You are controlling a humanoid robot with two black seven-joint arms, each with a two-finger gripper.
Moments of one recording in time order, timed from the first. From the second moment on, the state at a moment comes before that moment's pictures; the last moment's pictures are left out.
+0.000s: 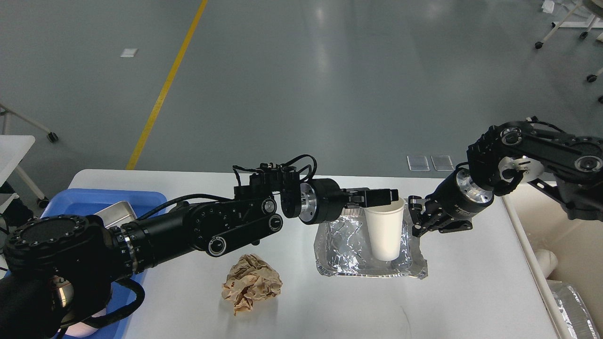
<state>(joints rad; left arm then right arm) -1.06 -0.09 -0.18 -0.91 1.09 -0.19 -0.11 1.20 -0.58 0.04 1.18 -0.33 0.77 -0.70</state>
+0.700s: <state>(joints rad) -0.92 0.22 -0.41 -1.03 1.07 -0.21 -0.11 1.19 -0.60 0.04 1.16 -0.29 0.78 -0.70</state>
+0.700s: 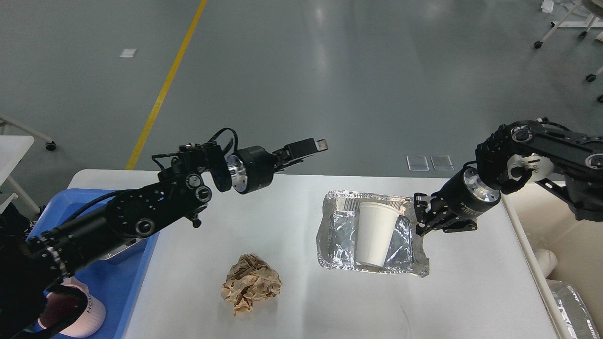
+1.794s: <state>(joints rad) -0.17 1.02 -0.84 -1.28 1.02 -0.40 -0.19 1.17 -0.59 0.09 1.15 -0.21 0.77 -0.69</state>
